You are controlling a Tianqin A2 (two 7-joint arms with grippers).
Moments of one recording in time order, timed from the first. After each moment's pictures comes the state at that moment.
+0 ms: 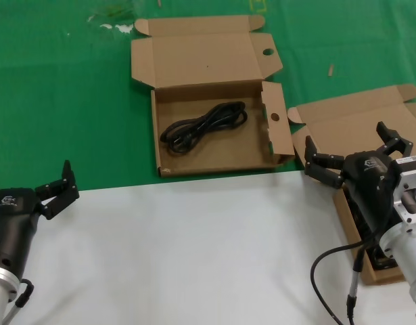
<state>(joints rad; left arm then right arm) 0.00 -0.30 1.60 -1.60 -1.80 0.00 0.00 0.04 0.30 -1.62 1.58 1.78 -0.03 -0.01</state>
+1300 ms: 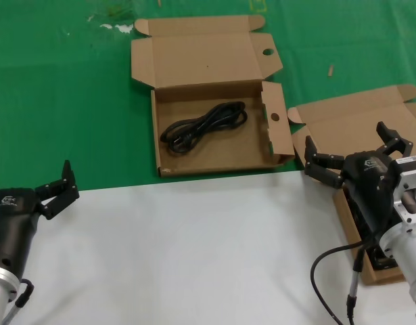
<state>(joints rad) 0.00 -0.30 1.60 -1.60 -1.80 0.00 0.00 0.04 0.30 -1.62 1.58 1.78 -0.03 -0.01</state>
